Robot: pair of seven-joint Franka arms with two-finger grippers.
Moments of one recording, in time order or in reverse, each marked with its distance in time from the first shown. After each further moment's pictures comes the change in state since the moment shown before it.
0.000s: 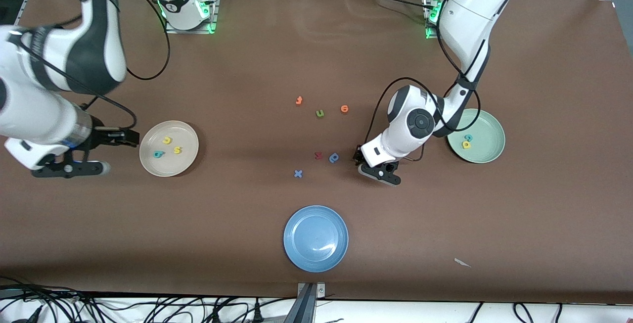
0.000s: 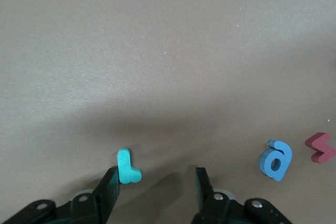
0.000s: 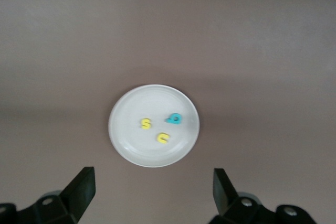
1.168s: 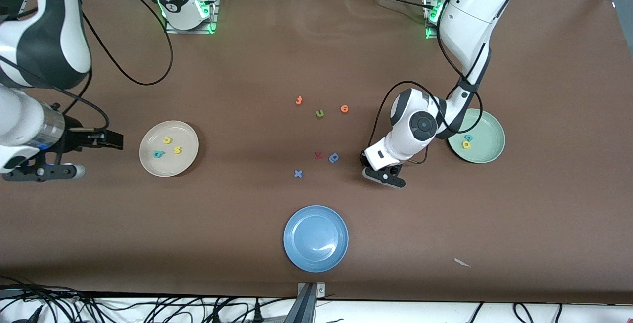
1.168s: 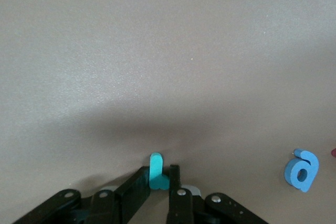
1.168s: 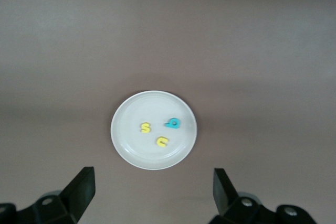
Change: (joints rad) left arm -0.002 0.006 0.029 0.003 0.000 0.008 0.001; right arm -0.520 -0.049 0.625 0.053 -0.235 -0.013 0.076
